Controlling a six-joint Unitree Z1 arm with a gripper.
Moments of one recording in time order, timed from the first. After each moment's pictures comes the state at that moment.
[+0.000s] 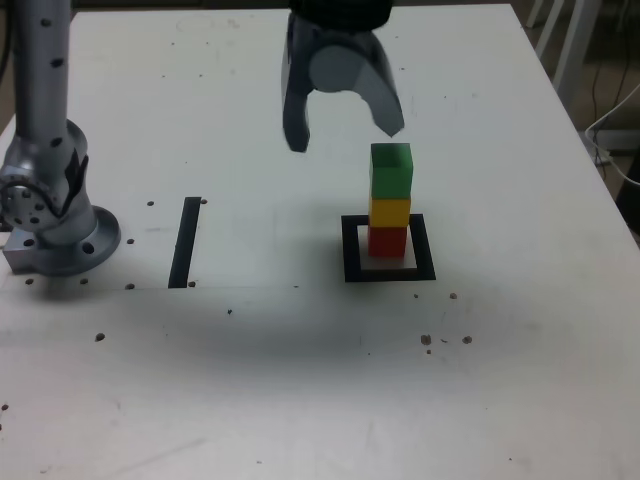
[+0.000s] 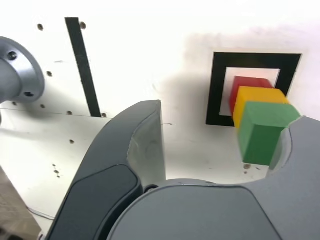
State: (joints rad) arm 0.01 1.87 -1.66 1.55 0.03 -0.05
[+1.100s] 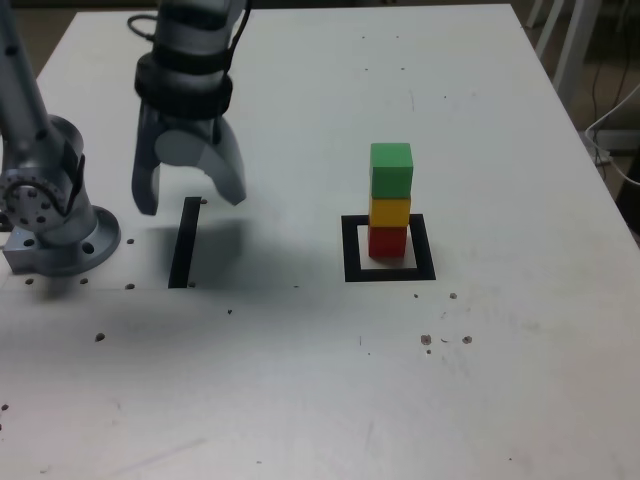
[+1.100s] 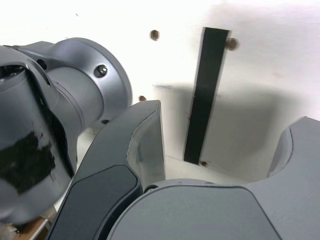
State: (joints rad) arm 0.10 1.60 -0.87 1.17 0.00 -0.05
